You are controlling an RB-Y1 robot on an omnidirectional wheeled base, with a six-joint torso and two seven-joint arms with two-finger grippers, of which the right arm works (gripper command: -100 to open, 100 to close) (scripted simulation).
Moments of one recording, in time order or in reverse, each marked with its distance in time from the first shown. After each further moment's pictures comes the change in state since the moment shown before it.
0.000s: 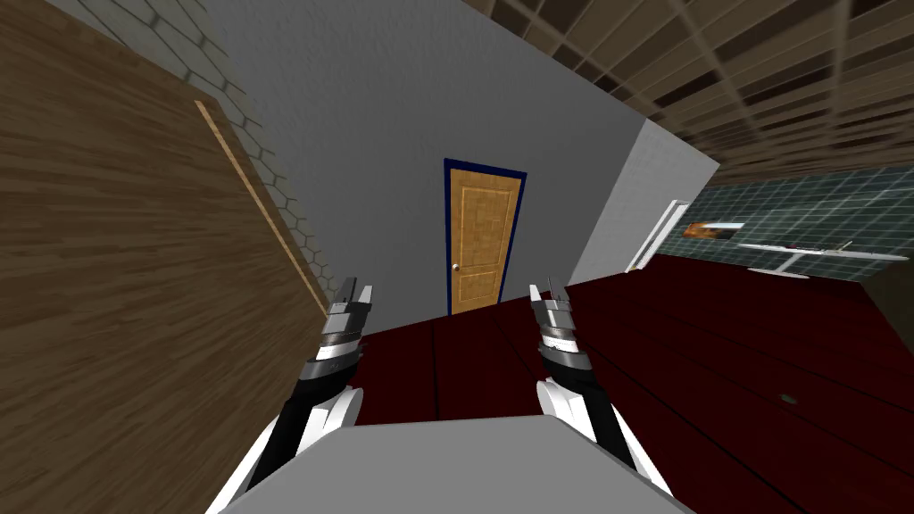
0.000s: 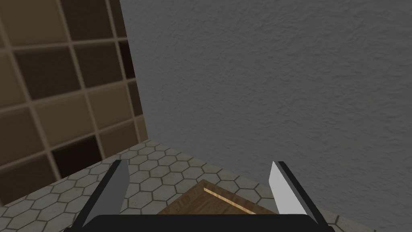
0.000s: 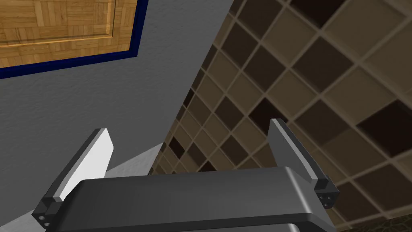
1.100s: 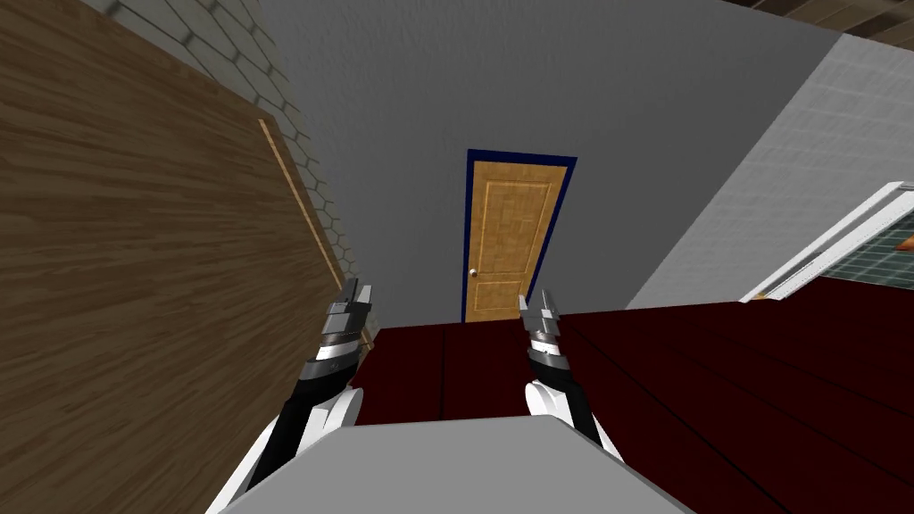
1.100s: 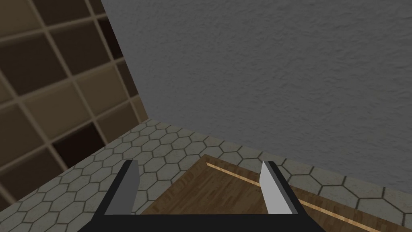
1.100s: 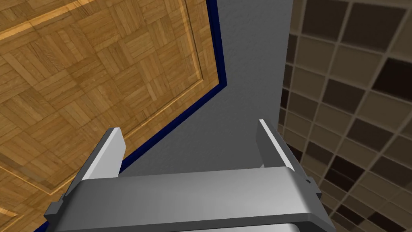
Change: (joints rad) arm -0.052 -0.048 0.068 0.236 -0.231 -0.103 -0.207
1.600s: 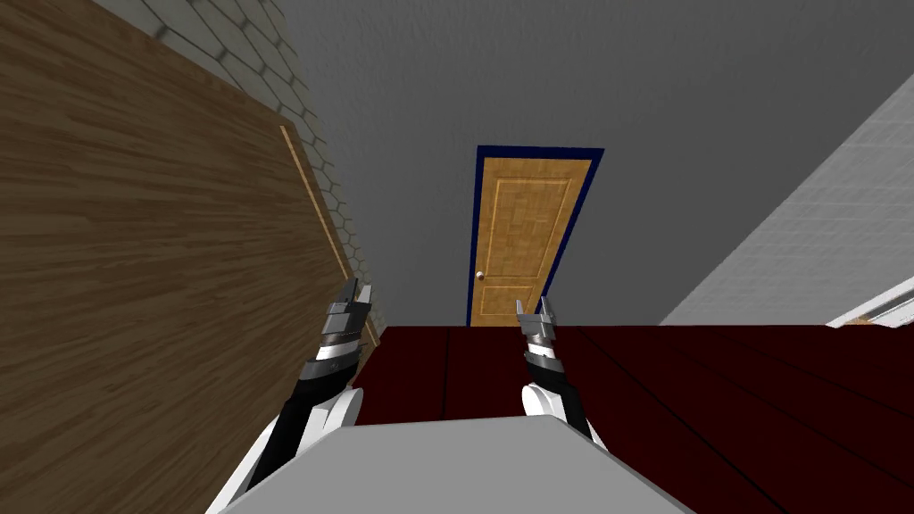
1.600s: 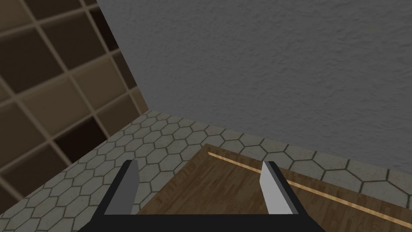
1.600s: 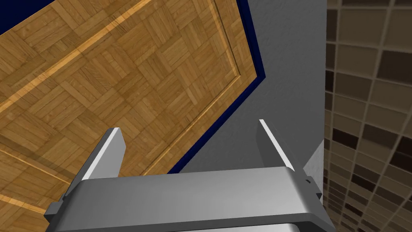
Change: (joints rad) arm -0.018 -0.017 0.029 0.098 -0.093 -0.047 -0.085
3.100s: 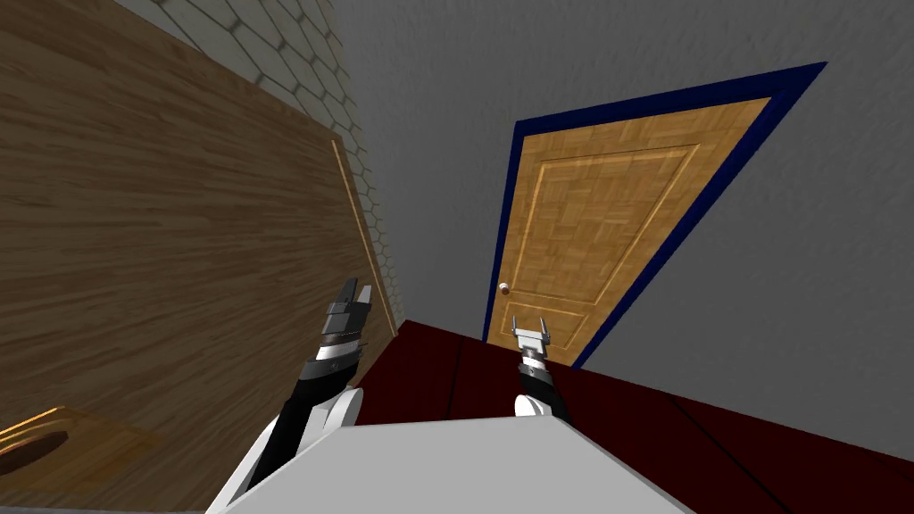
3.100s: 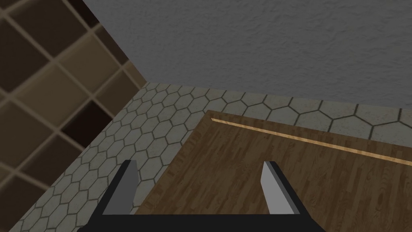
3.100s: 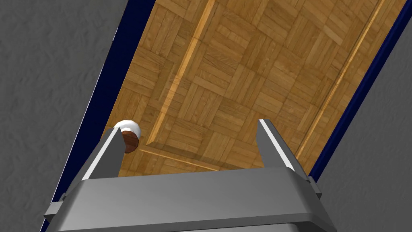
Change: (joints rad) arm -0.067 -0.046 0.096 0.319 -0.312 -0.143 -0.279
